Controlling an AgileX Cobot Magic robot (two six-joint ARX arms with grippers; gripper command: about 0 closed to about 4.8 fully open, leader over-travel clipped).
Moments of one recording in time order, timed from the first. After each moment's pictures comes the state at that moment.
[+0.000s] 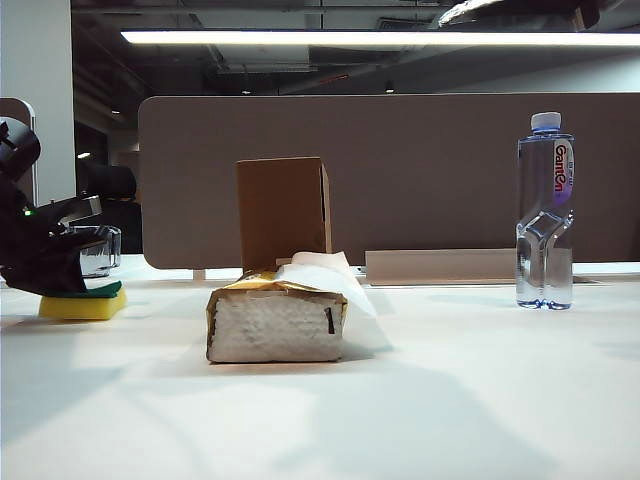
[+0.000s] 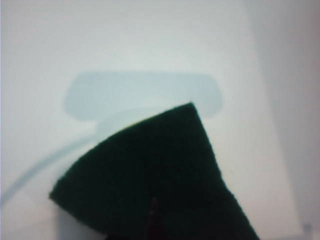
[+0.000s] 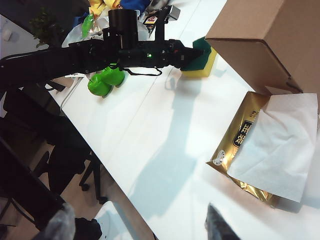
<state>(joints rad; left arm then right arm) 0.09 2.02 1.34 -0.23 0.36 0.14 0.31 1.14 1.07 -0.43 -0.79 0.42</state>
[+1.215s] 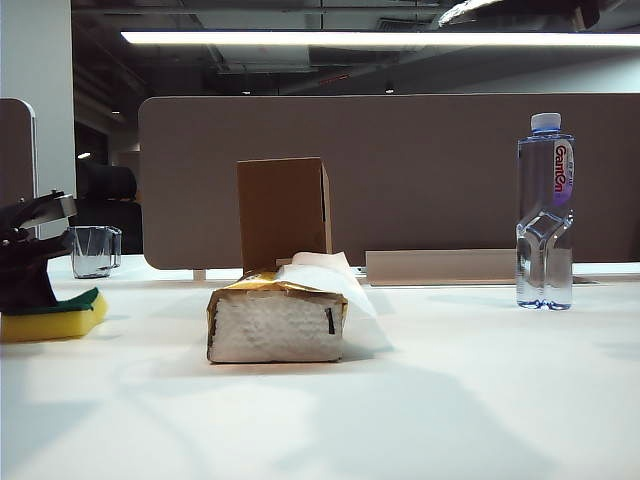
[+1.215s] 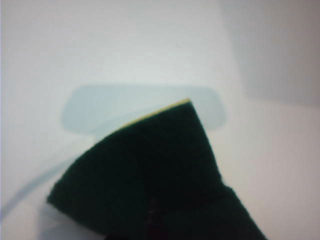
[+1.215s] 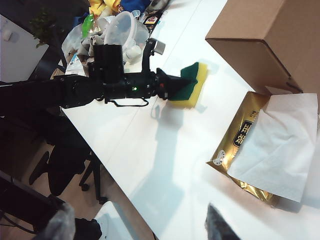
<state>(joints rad) 0.09 1.79 0.94 -0.07 0.39 0.19 0.31 1.14 1.07 -0.43 -0.79 0.42</state>
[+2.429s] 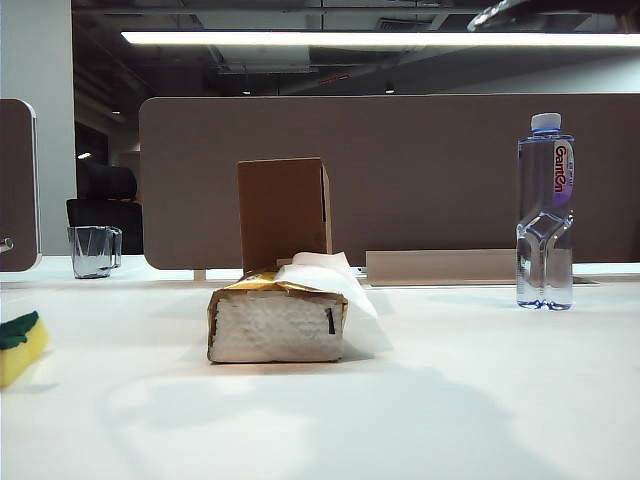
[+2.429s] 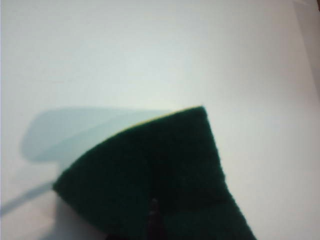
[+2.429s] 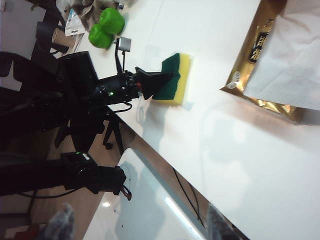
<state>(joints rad) 0.09 1.24 0.36 0.02 0.42 -0.05 0.31 1.09 1.07 -0.73 -0.87 0.38</state>
